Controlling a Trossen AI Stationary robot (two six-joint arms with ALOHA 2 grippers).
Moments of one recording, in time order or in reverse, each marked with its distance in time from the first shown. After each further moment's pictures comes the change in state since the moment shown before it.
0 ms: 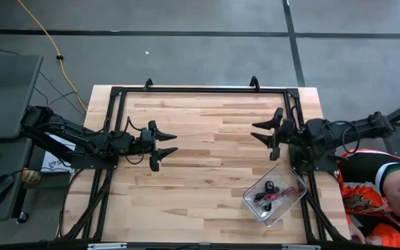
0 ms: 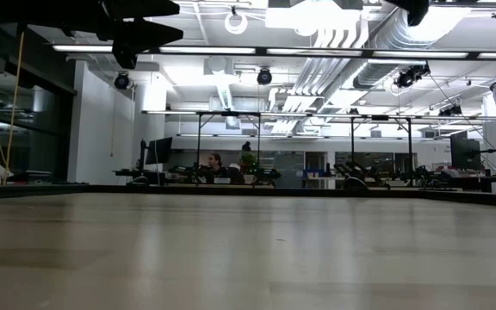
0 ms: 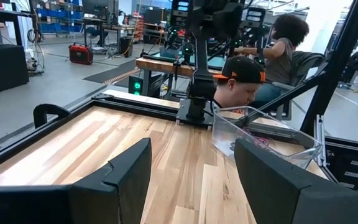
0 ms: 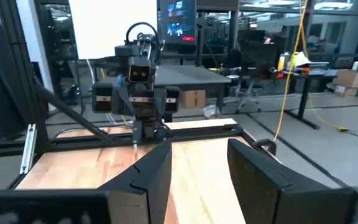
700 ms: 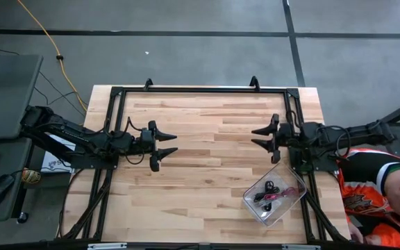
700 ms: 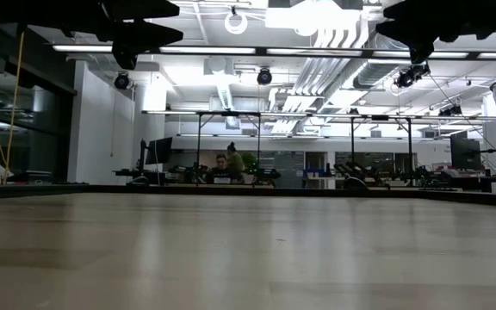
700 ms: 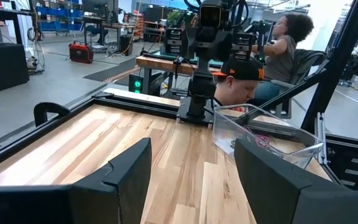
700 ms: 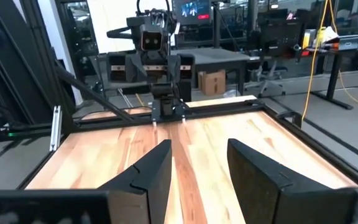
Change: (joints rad) left arm 0.000 0.000 0.000 -0.008 0.000 0.000; right arm -0.114 -0.133 -0.219 0.056 -0.202 0.097
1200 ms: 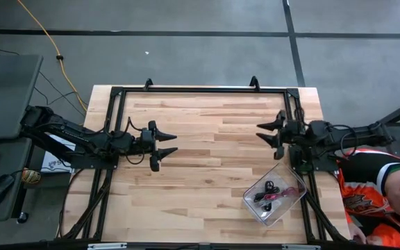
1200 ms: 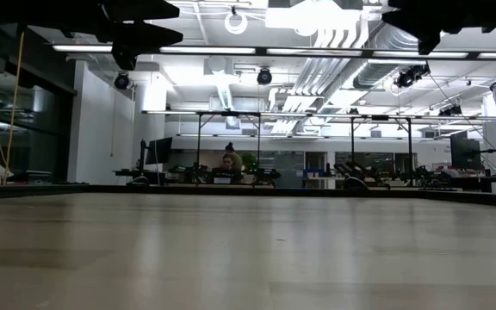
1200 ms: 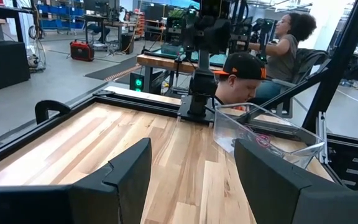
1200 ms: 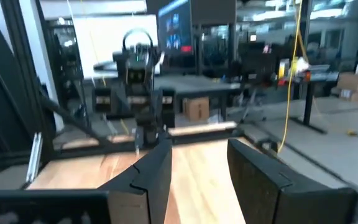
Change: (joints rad) left arm 0.000 0.000 0.000 -0.008 -0.004 -0.006; right arm 0.002 -0.076 -0.001 0.012 0.074 -0.053
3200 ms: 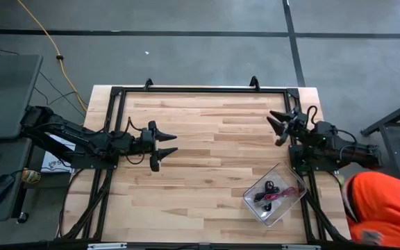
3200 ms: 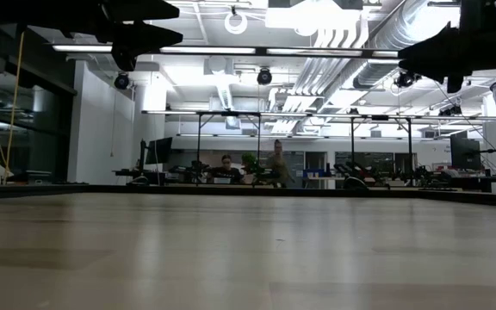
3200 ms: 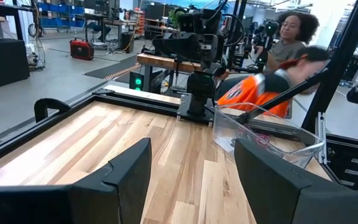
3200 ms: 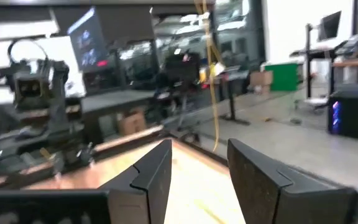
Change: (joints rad) left arm 0.000 0.000 0.000 -0.002 0.000 -0.009; right arm -0.280 -0.401 -0.195 -0.138 0.087 0.078
